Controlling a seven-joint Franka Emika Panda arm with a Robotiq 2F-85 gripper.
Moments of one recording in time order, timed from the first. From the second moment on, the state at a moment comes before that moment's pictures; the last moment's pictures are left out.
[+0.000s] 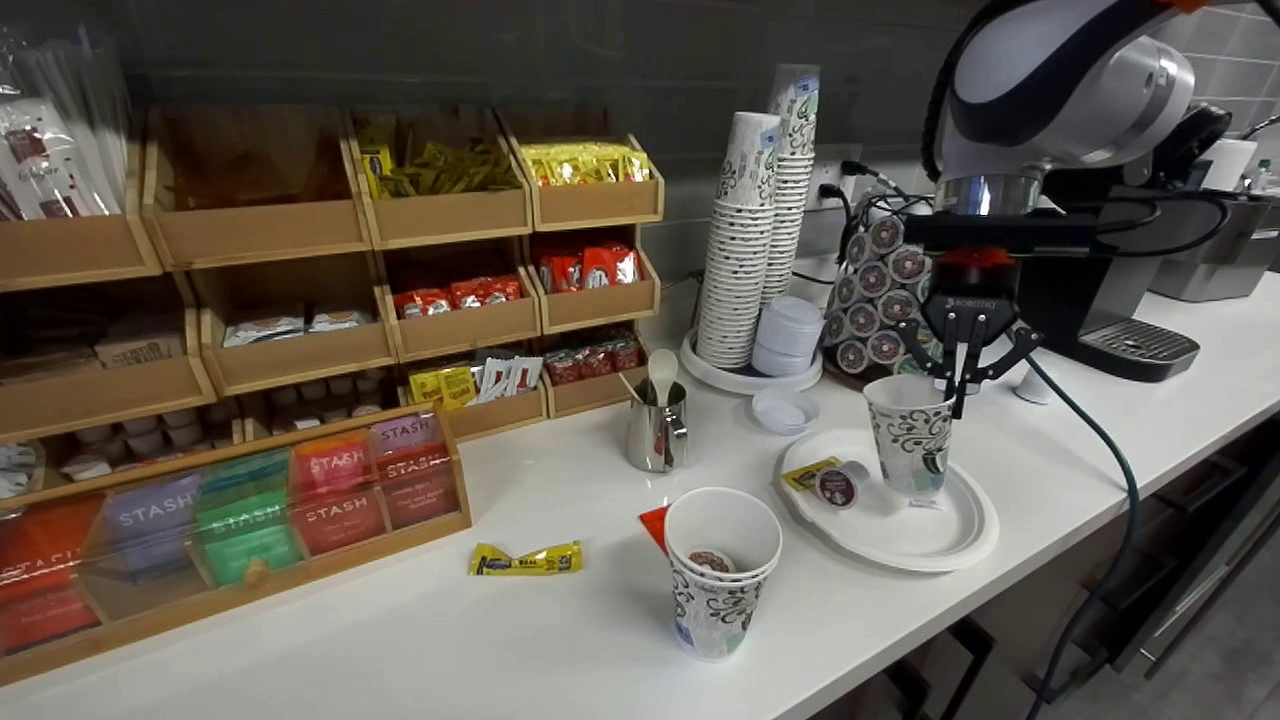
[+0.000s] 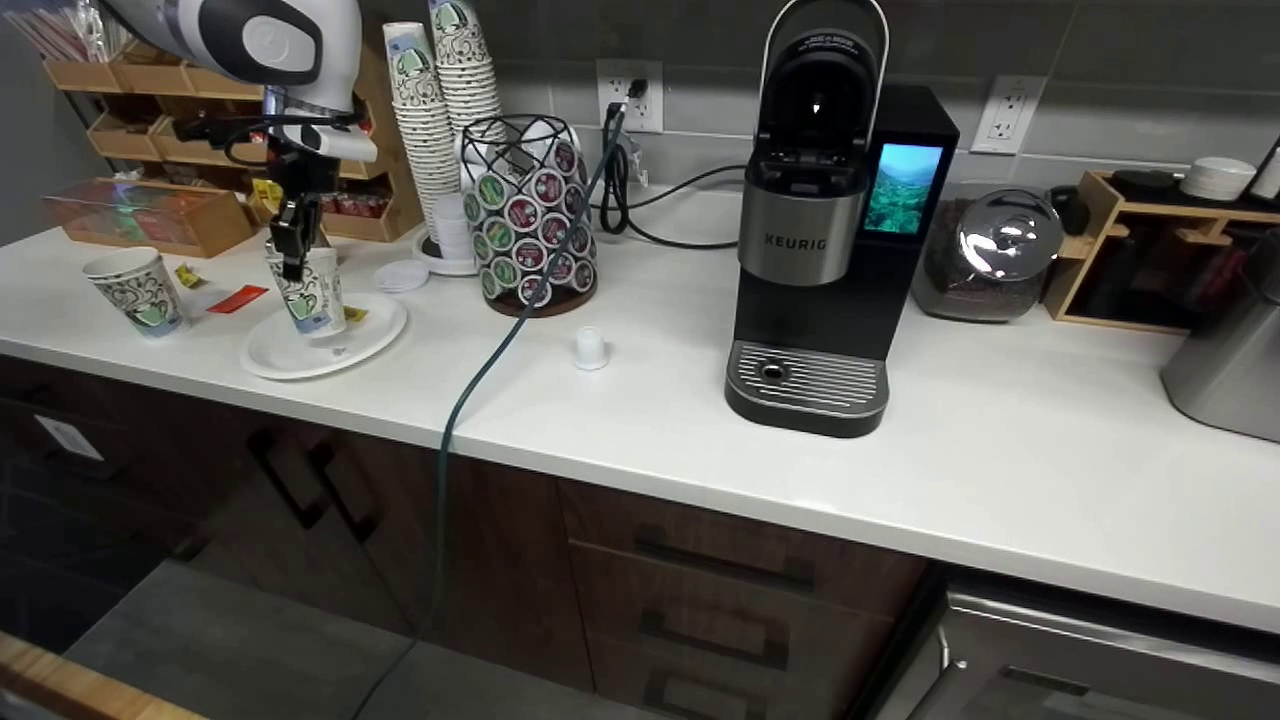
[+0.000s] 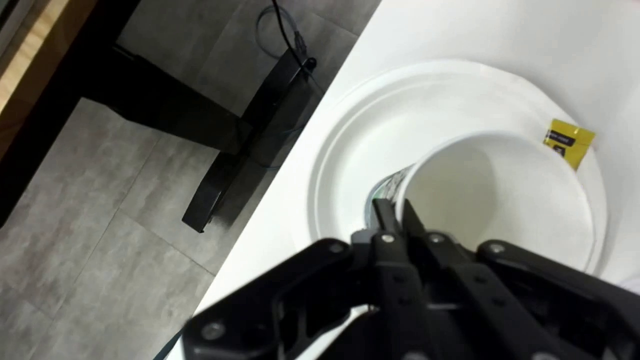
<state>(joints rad) 0.03 0.33 -0.03 -1.94 0.26 1.93 0.89</state>
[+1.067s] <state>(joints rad) 0.00 0.29 -0.06 -1.98 0.24 1.94 0.71</state>
